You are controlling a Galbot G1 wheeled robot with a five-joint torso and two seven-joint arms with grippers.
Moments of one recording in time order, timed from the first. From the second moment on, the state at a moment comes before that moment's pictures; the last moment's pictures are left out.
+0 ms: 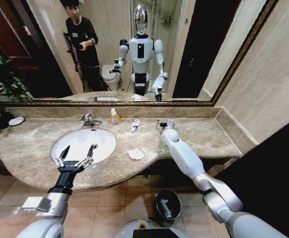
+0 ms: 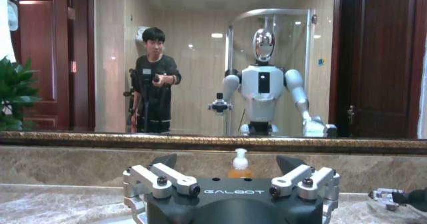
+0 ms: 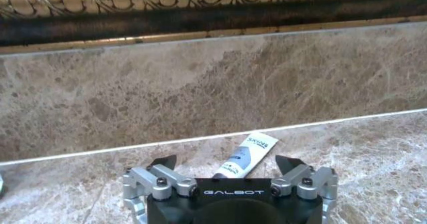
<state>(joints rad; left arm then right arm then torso) 1.84 -1.36 -0.82 -2.47 -0.37 0.04 0.05 -0.44 1.34 0.04 1.16 0.66 -0.32 0.52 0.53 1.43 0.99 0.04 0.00</state>
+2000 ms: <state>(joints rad) 1.84 -1.36 -0.82 -2.47 -0.37 0.04 0.05 -0.74 1.11 0.17 1.61 0.58 -0.33 0.43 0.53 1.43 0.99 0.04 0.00</state>
